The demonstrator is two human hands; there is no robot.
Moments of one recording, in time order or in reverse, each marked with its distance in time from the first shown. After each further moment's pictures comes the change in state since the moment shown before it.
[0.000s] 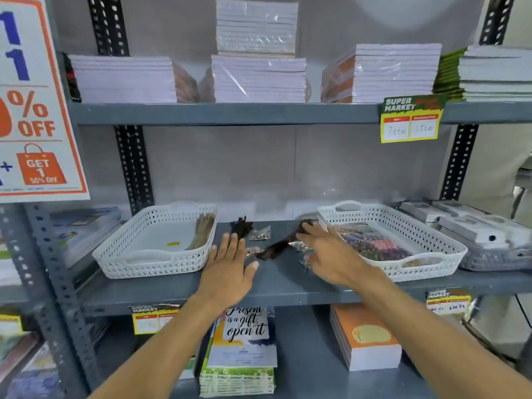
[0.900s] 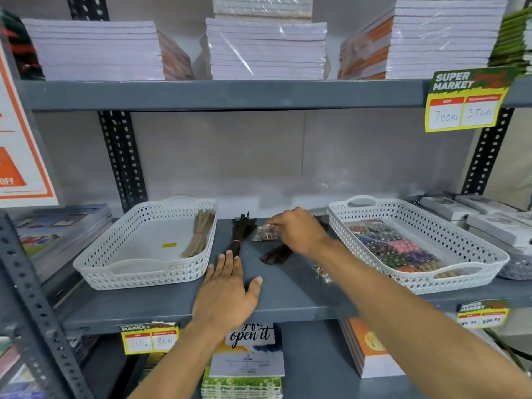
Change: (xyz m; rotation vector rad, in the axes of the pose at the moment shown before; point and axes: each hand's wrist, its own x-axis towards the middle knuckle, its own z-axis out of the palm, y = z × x) left_hand 0.005 -0.012 0.027 -0.042 -0.121 -0.133; right_hand 0.112 -0.029 0.030 0.173 0.043 0.013
